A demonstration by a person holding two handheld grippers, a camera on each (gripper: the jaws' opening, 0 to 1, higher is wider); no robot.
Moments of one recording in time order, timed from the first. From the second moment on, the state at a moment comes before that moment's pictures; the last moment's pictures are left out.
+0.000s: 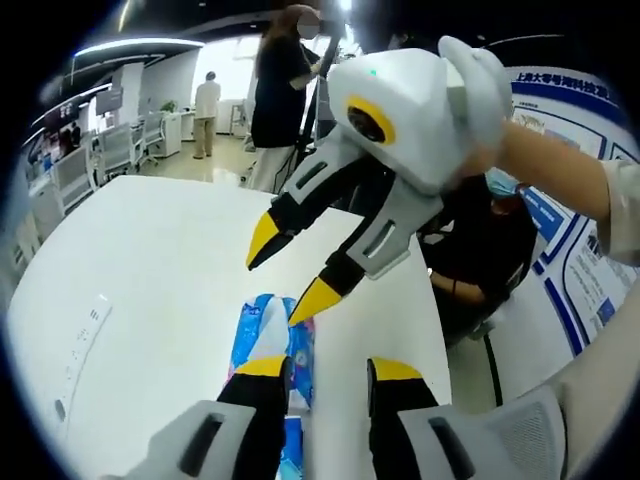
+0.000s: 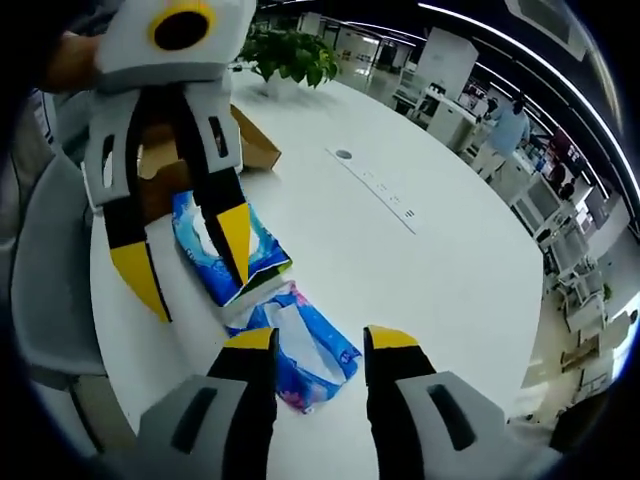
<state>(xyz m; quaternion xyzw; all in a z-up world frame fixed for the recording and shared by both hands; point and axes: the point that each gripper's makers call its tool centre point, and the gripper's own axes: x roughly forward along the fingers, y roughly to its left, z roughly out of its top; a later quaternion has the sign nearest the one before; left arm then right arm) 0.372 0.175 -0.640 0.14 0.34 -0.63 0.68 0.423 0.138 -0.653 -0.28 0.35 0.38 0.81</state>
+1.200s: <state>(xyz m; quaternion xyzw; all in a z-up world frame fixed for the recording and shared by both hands) 0.365 0.347 -0.585 0.10 0.32 -0.53 0.78 0.373 0.239 -0.603 -0.30 0.31 0.45 0.78</state>
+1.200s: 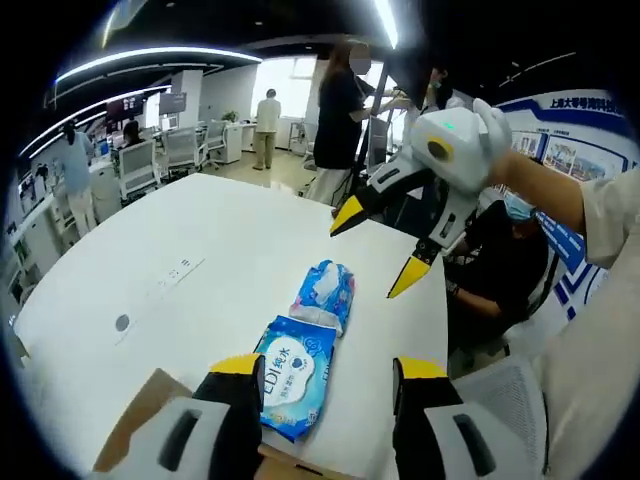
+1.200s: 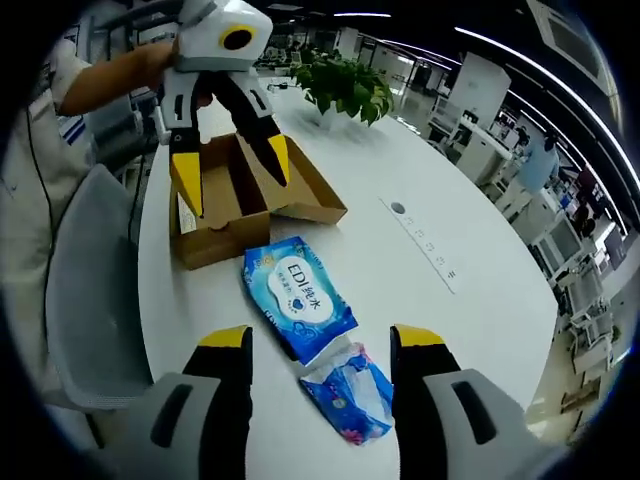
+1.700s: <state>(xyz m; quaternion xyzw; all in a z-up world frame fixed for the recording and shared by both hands) 0.353 0.413 -0.573 0.07 0.32 -0.49 0.81 0.361 0.285 -0.599 -0.29 0.29 0.49 0.77</state>
